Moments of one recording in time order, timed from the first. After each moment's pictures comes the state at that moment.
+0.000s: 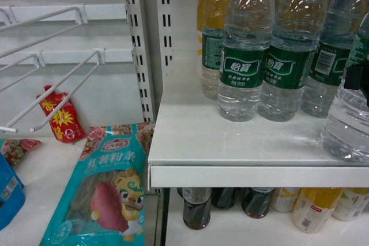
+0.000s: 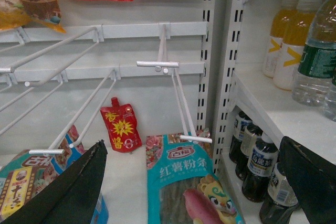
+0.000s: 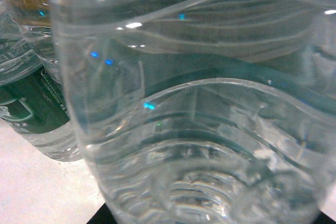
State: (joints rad) left arm 0.00 0.01 0.01 0.00 0.00 0.00; right arm 0.20 1.48 0.60 0.53 0.12 0.14
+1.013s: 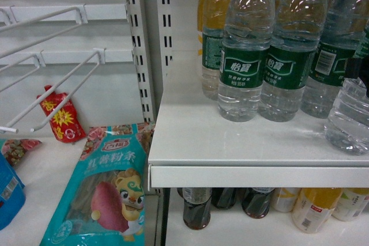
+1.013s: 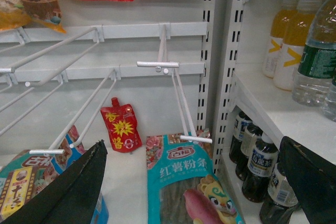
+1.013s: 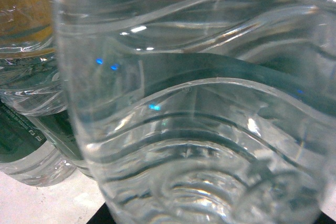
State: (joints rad) left arm 0.00 0.01 0.01 0.00 0.00 0.00; right arm 0.17 1.53 0.63 0.56 0.15 0.16
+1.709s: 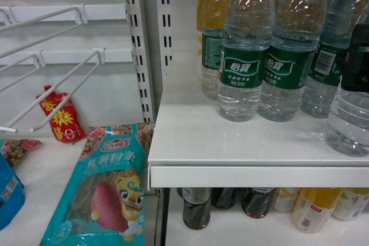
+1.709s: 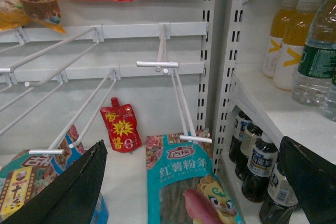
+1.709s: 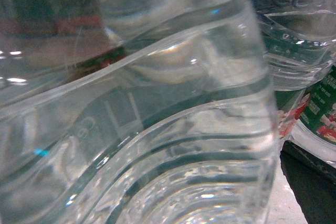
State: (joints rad) left arm 0.00 0.01 0.01 0.00 0.00 0.00; right arm 0.16 1.54 0.65 0.55 0.13 0.14
